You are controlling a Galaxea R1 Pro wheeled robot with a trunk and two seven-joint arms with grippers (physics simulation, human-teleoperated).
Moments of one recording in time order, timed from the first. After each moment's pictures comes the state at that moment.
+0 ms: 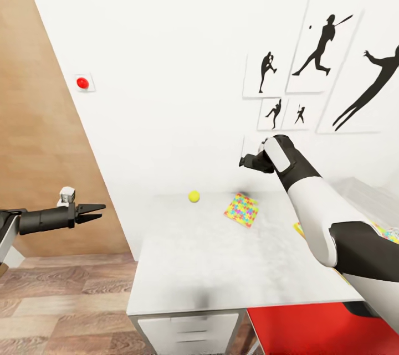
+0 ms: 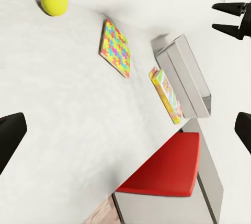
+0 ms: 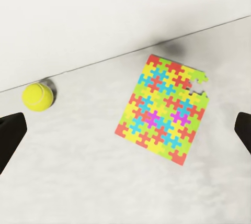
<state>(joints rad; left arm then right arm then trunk) -0.76 0.52 0.15 -0.90 0.21 1.03 -1.34 -1.34 0.02 0.08 -0.58 -0.61 0.94 -0.44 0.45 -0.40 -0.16</state>
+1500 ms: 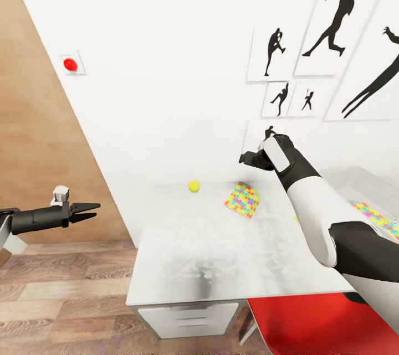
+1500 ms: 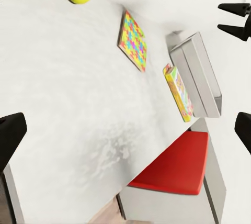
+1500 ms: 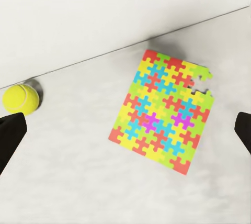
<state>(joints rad) -0.76 0.55 0.16 -0.90 0.22 1.03 -1.34 -1.34 0.02 0.09 -0.59 -0.61 0.89 -0.44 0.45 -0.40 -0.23</state>
